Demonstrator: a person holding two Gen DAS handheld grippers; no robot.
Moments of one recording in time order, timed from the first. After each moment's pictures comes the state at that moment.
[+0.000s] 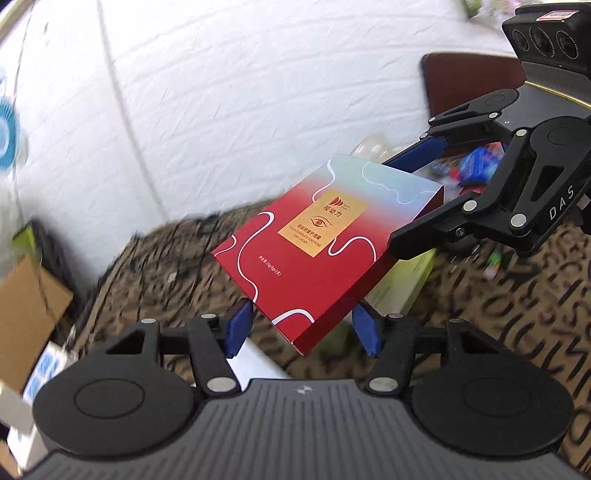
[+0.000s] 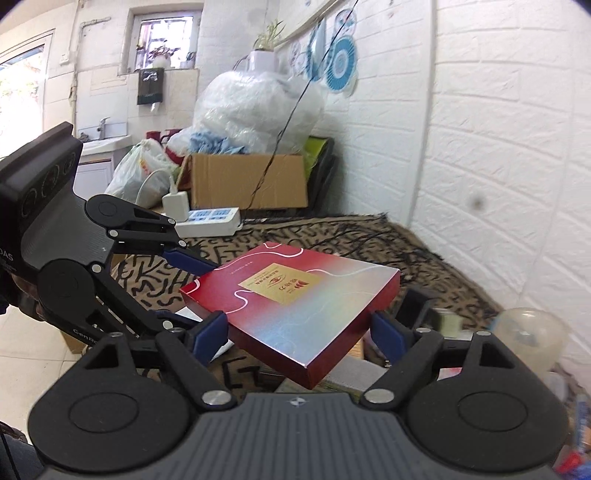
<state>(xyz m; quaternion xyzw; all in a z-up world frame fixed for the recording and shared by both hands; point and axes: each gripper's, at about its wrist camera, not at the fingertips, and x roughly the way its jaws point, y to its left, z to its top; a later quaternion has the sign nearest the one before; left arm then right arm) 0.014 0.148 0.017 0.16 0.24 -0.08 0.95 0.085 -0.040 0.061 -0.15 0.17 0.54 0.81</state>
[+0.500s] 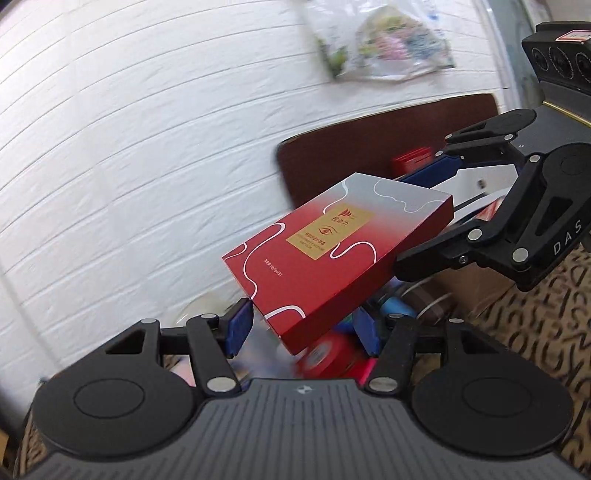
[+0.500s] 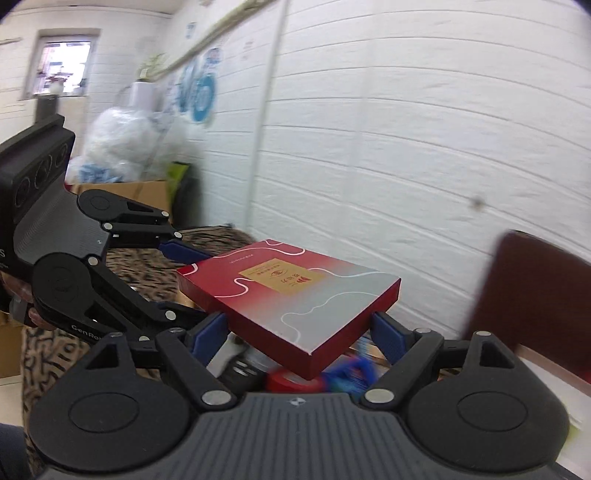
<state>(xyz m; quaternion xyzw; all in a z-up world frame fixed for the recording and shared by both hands) 0.058 -0.024 0.055 0.21 0.15 -0.24 0.94 0.076 -0.231 0.092 -0.13 0.14 0.34 0.92</state>
